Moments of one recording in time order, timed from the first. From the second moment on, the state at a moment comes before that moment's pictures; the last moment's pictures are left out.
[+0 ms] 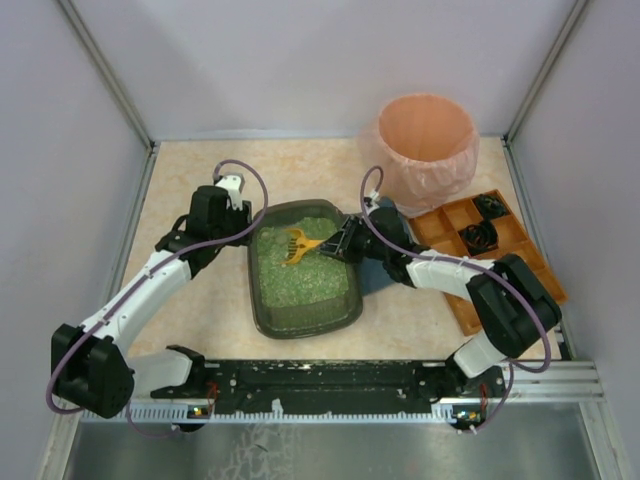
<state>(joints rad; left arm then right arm) -0.38 1.20 0.89 -0.33 -0.11 -0.16 0.62 1.55 0.73 0.36 -0.34 1.06</state>
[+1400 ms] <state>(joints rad) -0.38 1.16 0.88 -0.33 -0.15 -0.16 0.44 1.28 0.28 1.05 -0.62 1.38</state>
